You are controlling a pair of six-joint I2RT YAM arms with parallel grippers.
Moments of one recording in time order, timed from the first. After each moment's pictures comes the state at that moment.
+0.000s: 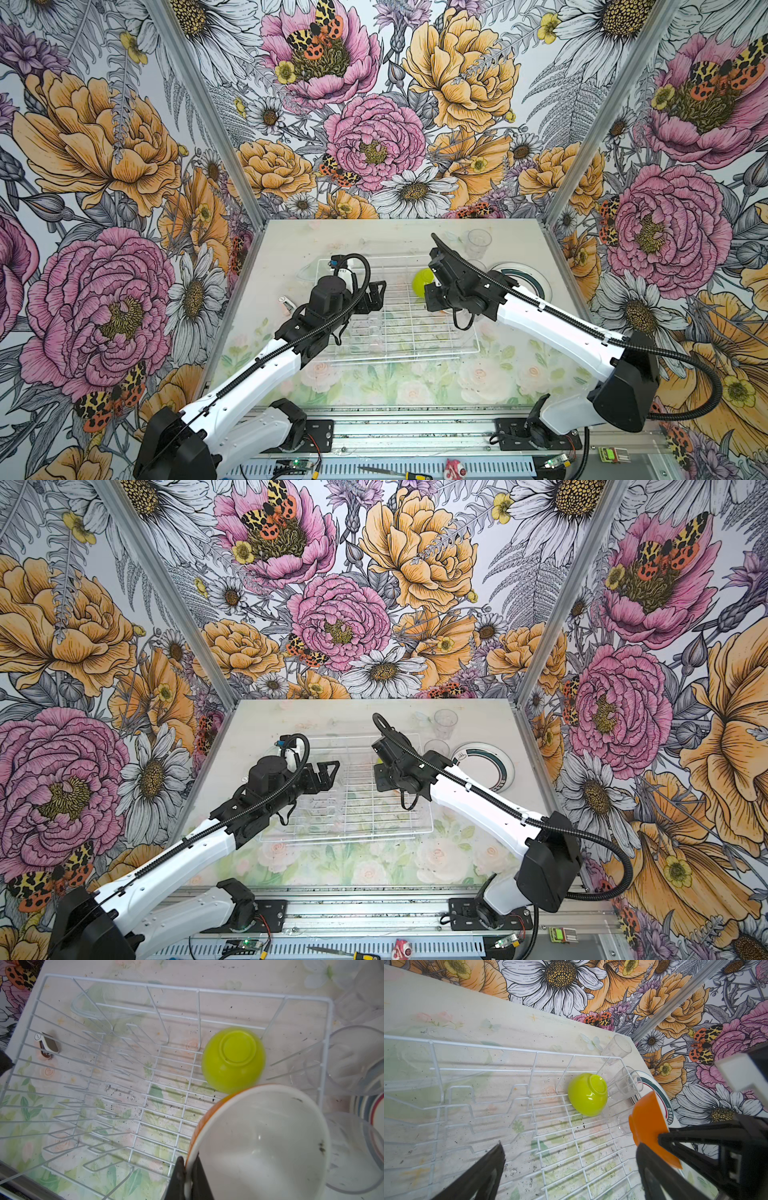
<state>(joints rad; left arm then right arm) -0.57 1.01 0.70 -0.08 -0.05 -0.55 0.76 1.44 1.29 -0.77 0.16 0.48</state>
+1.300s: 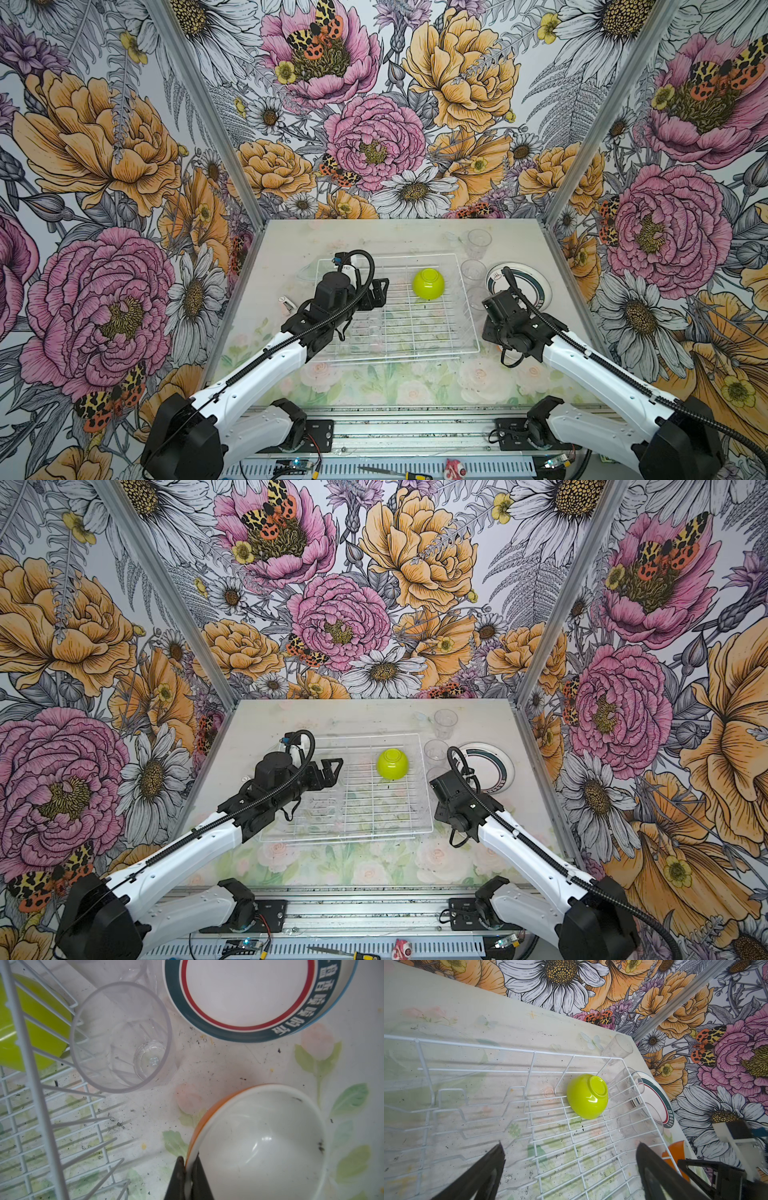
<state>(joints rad) -0.57 1.09 0.72 -0.04 -0.03 -0.57 0.51 1.08 0.73 -0.81 0.29 0.78</state>
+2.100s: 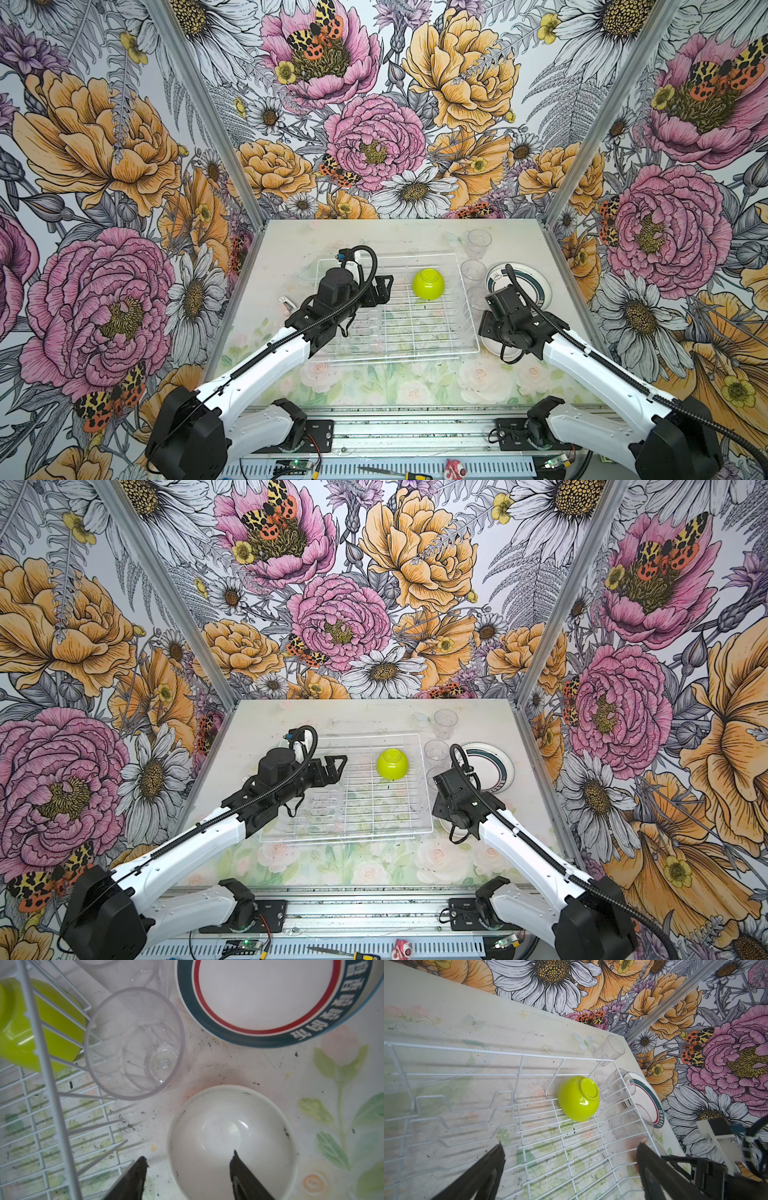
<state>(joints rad) -0.58 1.15 0.77 -0.03 0.01 -0.59 0.47 1.04 0.73 -0.77 0.23 0.74</state>
